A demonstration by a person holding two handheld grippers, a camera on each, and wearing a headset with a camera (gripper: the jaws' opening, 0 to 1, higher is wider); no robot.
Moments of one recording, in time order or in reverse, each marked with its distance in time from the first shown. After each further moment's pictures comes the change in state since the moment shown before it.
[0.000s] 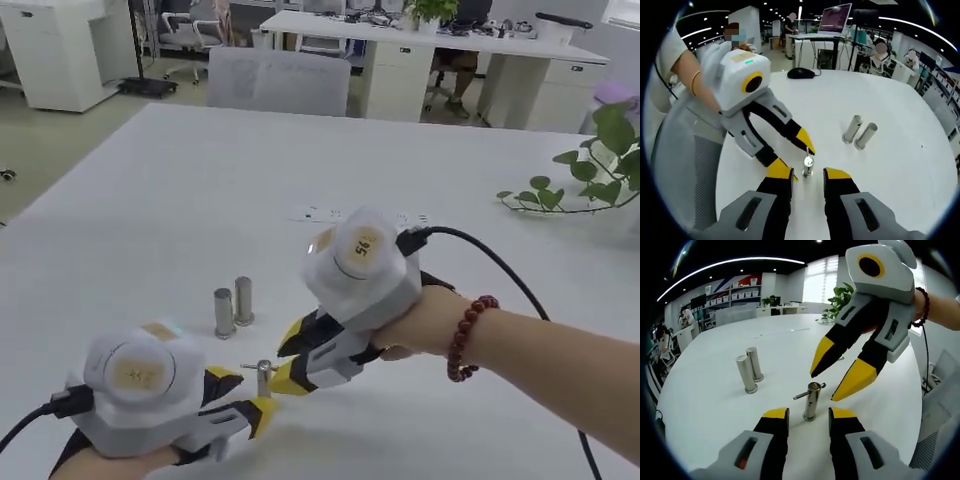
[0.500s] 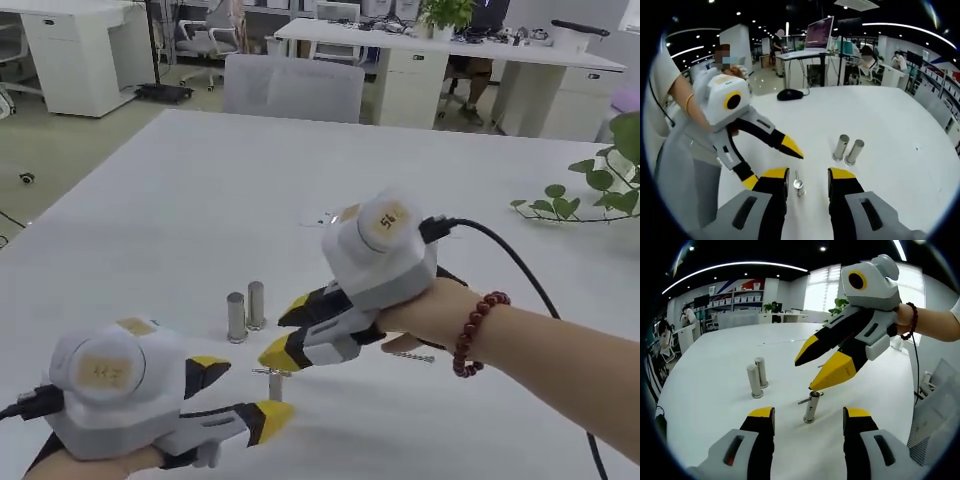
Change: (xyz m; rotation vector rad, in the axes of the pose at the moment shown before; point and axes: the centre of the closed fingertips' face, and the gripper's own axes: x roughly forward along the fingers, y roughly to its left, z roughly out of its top) left arm -0.025 0.001 0.015 -0.042 -0.070 -0.016; right arm -0.003 -0.017 0.035 0.071 -0.135 -0.051
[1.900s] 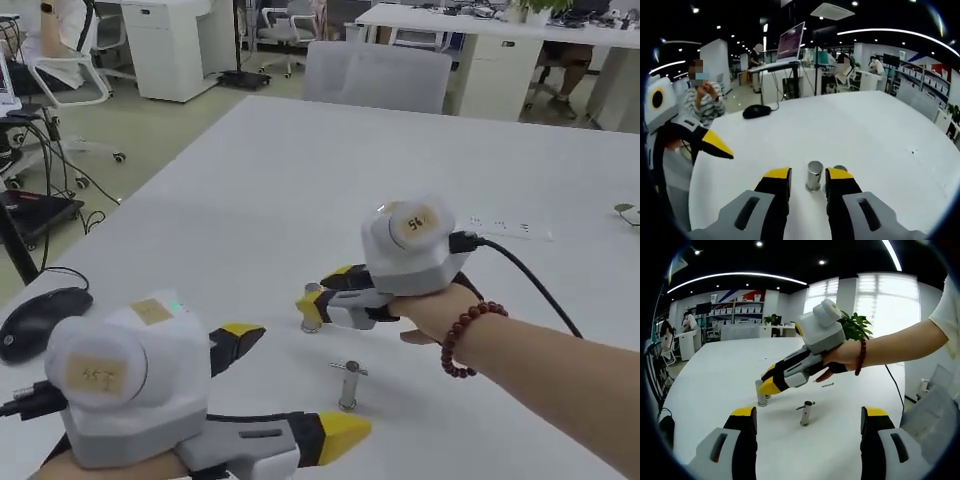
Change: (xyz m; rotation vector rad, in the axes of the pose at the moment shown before) left arm -0.044 -0.008 0.023 -0.002 -0.112 -0.015; right arm 0.068 -0.056 0.020 0.093 -0.109 -0.175
